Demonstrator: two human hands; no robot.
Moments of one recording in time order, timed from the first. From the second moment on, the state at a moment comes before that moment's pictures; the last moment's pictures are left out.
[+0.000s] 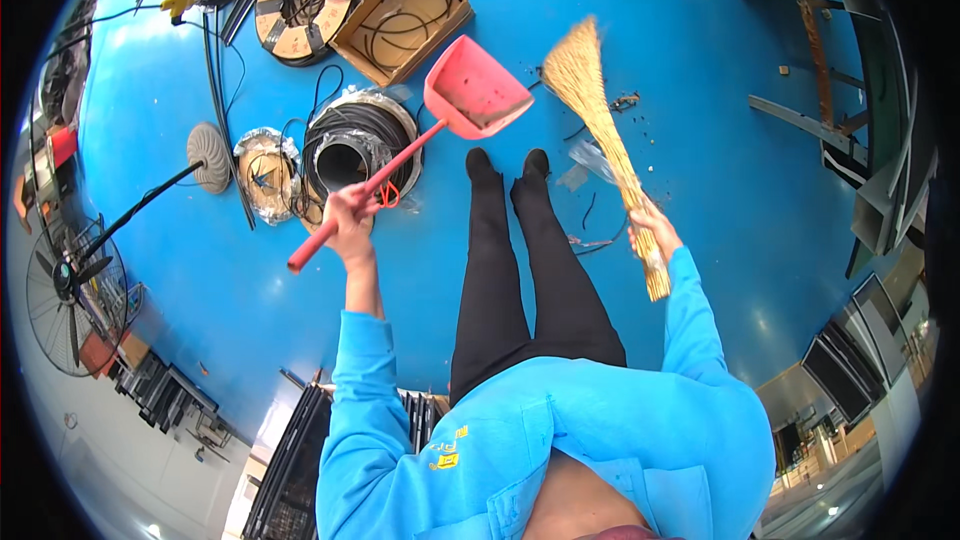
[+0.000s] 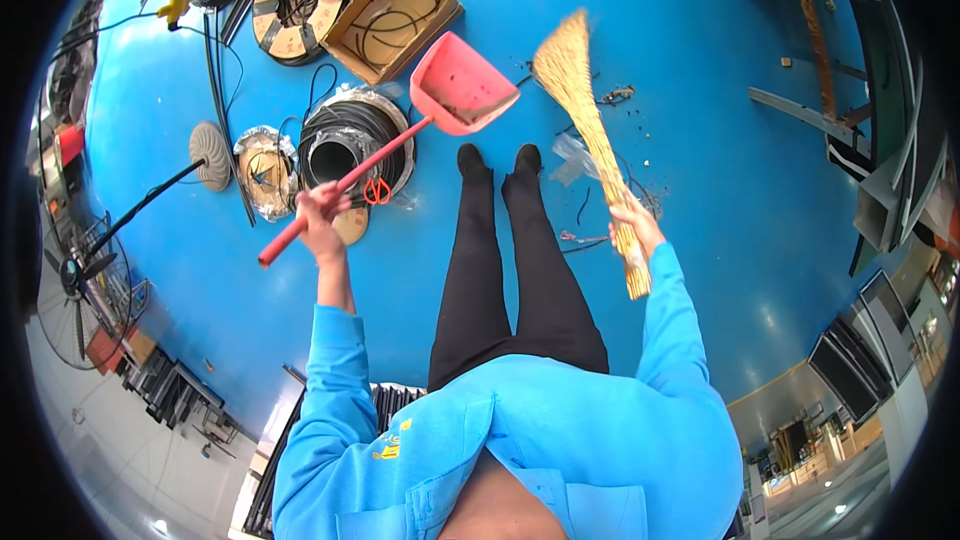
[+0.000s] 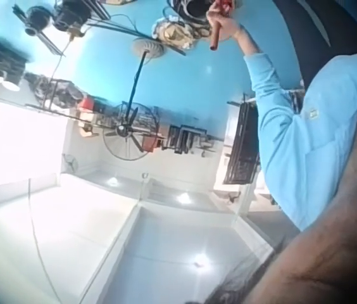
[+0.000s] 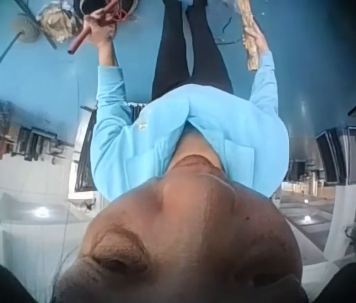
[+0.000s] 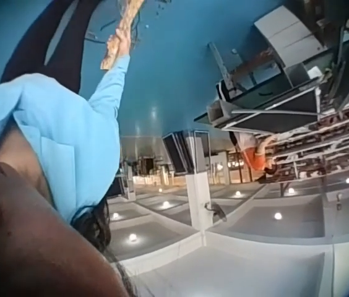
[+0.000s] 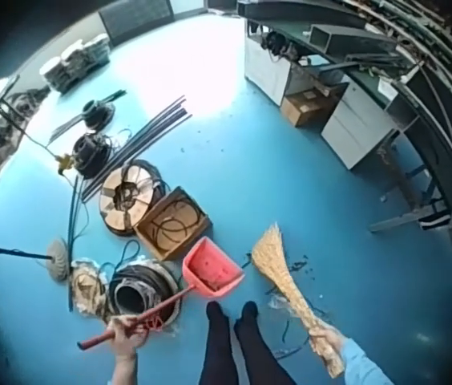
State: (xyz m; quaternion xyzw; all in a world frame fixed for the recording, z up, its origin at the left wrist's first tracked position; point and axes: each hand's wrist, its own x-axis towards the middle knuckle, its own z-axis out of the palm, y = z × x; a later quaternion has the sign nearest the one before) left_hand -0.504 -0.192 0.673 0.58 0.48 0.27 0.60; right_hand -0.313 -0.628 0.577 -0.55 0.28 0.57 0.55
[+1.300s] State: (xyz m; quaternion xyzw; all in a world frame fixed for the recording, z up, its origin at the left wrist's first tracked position) left_hand -0.353 -0.278 0.066 0.91 0.24 -0.31 0.15; right_hand -0.722 -0.715 0.538 -0.51 0.57 0.54 0.34
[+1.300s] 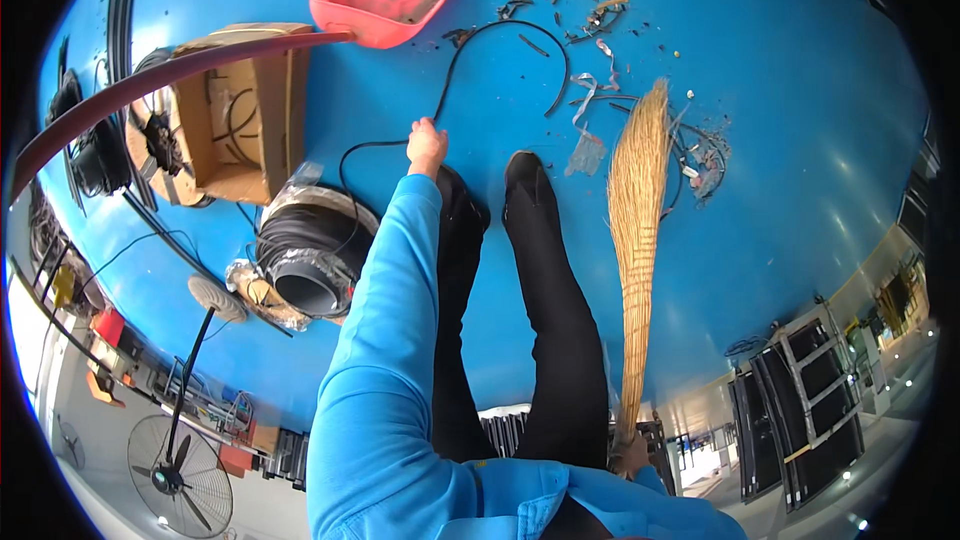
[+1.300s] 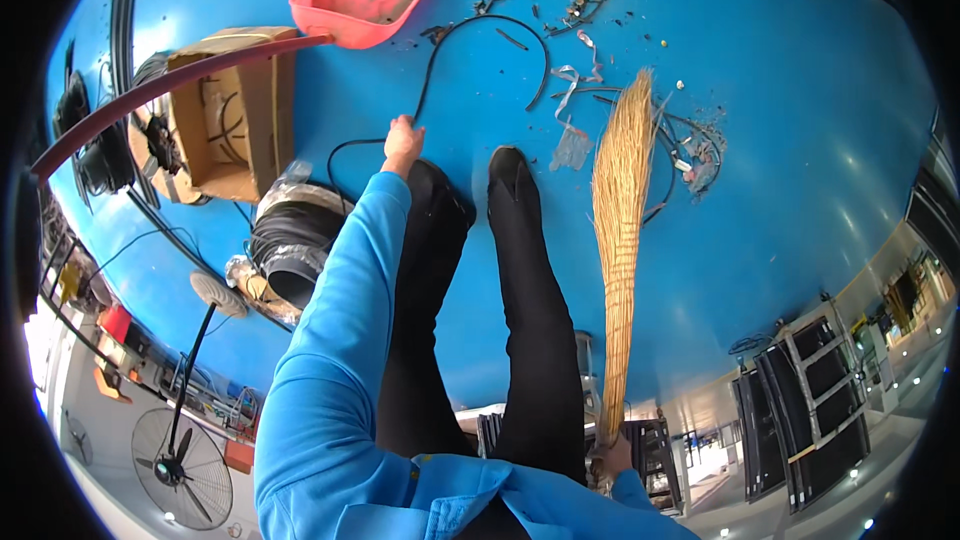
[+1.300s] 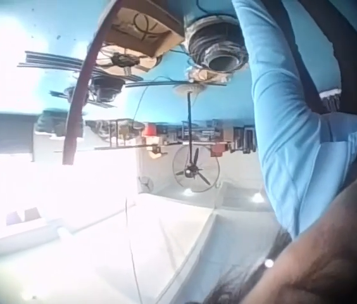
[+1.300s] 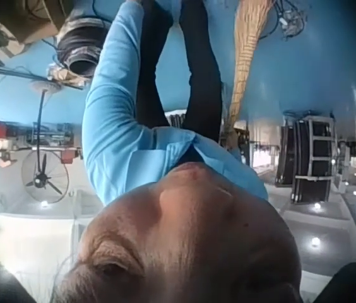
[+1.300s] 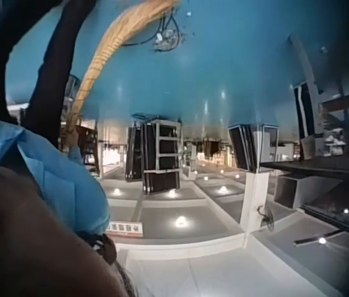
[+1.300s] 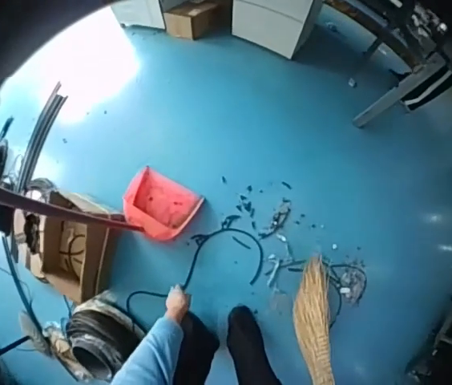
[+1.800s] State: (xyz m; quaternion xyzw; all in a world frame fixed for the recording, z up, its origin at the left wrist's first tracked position) left_hand -0.368 -0.269 0.144 0.93 0.18 -0.22 0.23; right_hand -0.706 -0.691 0.527 -0.52 0.58 0.53 0.35
